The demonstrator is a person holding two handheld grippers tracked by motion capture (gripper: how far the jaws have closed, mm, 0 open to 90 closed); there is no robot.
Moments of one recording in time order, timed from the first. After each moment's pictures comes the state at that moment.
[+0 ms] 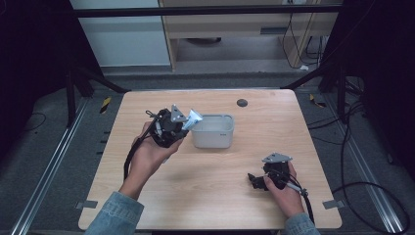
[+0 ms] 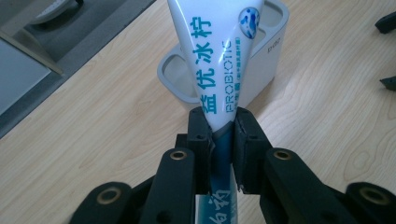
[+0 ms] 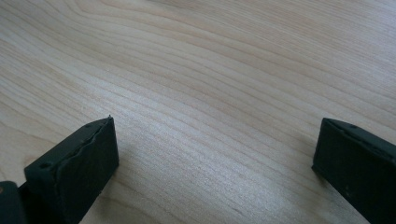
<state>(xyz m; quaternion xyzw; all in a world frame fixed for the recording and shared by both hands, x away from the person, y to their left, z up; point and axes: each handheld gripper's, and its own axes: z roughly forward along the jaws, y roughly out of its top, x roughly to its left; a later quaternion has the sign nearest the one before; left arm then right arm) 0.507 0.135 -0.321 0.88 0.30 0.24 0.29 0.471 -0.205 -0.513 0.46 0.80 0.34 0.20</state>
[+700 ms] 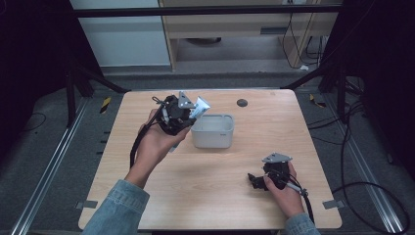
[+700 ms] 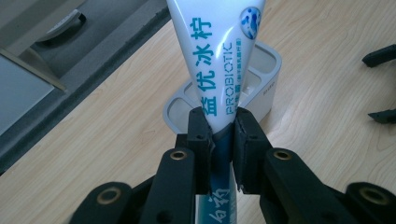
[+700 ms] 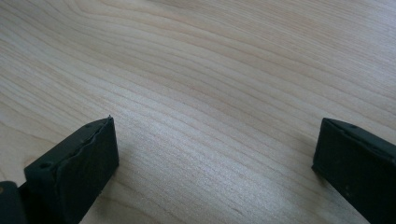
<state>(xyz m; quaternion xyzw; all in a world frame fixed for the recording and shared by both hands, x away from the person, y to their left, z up) 0.521 0.115 -0.291 0.88 0.28 0.24 0.31 0.471 -0.205 -0.513 0.46 0.80 0.34 0.20</state>
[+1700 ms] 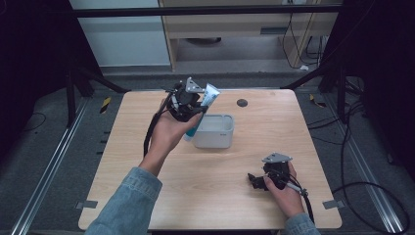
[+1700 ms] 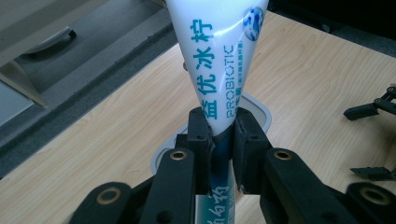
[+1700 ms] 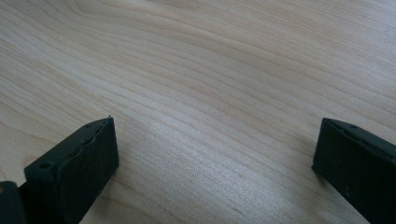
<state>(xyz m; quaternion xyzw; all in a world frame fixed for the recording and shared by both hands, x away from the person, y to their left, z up) 0.549 0.092 -0.280 0.86 0.30 0.22 0.36 0.472 -0.205 -0.513 0.46 0.80 0.34 0.20</state>
